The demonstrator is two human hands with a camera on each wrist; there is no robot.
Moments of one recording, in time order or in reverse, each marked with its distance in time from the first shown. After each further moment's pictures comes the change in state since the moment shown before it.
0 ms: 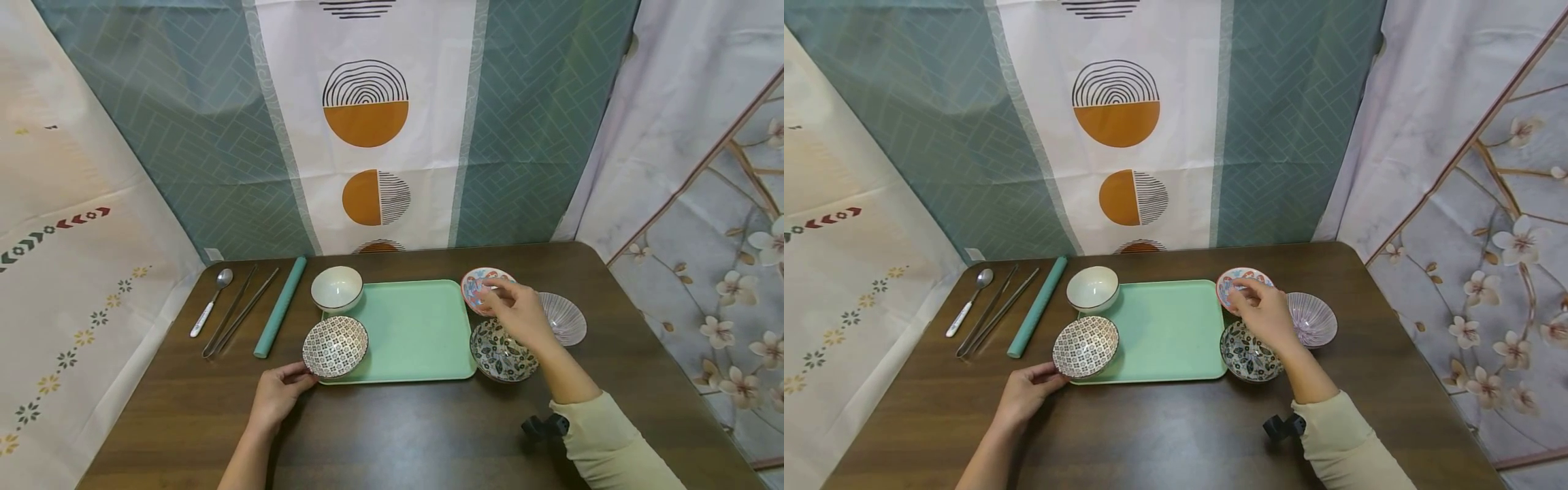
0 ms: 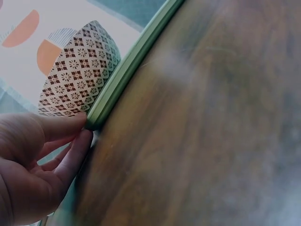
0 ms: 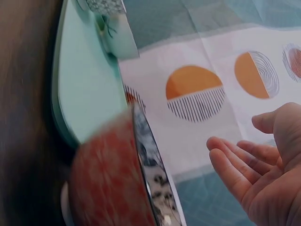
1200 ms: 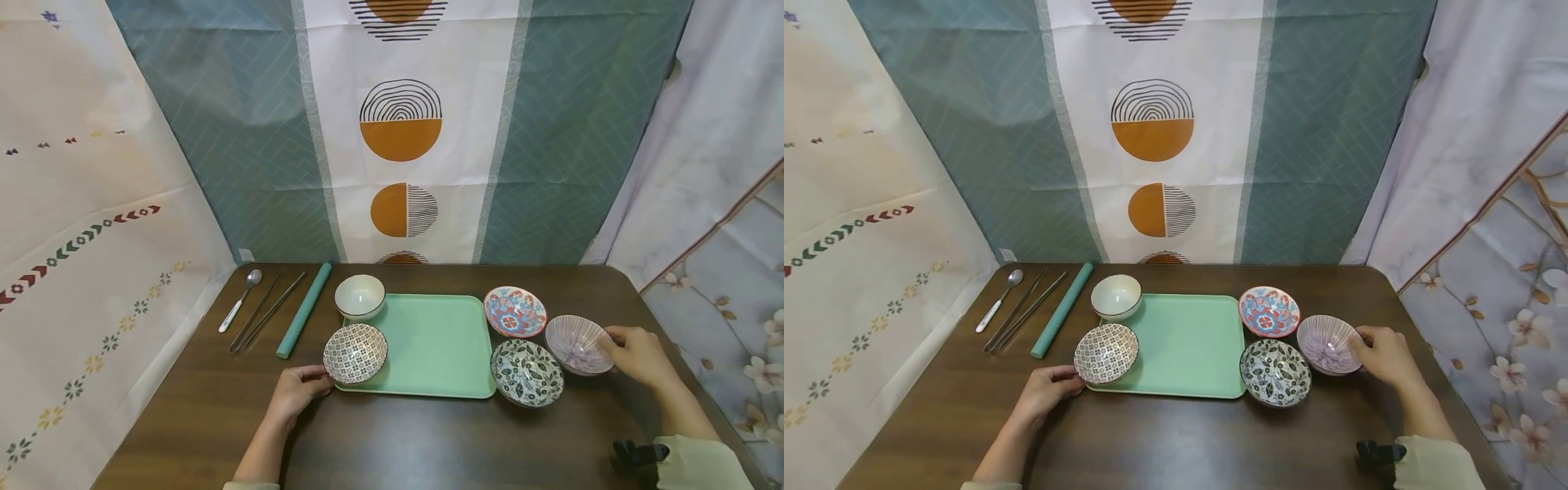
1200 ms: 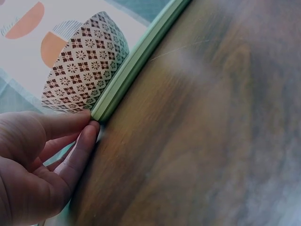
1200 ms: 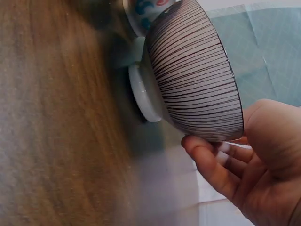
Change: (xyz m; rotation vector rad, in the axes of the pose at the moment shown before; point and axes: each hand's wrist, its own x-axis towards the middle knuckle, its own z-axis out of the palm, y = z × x) left_hand 0.006 -0.003 -0.001 -0.179 0.012 -0.051; right_hand -0.019 0.113 -0.124 -0.520 -0.030 -0.030
